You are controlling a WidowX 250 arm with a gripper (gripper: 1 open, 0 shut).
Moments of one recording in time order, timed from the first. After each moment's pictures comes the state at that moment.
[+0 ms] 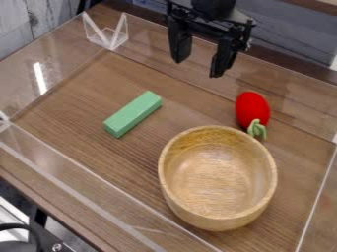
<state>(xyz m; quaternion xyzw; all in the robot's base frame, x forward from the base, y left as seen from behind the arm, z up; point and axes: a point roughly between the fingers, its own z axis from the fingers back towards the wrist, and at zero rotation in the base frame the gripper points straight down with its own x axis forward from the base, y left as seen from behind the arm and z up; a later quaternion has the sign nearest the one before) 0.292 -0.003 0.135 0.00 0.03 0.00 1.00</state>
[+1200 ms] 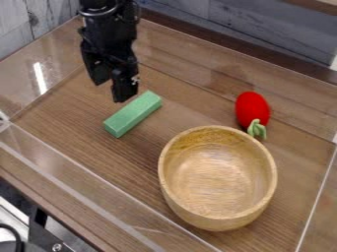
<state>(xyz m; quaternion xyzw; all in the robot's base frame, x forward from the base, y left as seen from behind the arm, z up) 0.243 0.100 0.089 -0.01 -0.04 -0.10 0.99</state>
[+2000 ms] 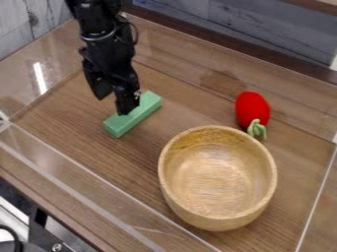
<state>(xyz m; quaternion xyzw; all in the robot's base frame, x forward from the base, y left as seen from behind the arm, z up) 0.252 0.096 0.060 -0.02 -0.05 -0.08 1.00</state>
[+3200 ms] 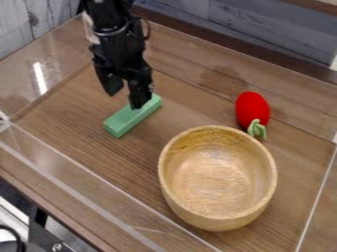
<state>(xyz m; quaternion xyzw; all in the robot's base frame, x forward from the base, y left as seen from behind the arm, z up) 0.268 0.092 0.058 -0.02 -0.06 -0.04 1.00</state>
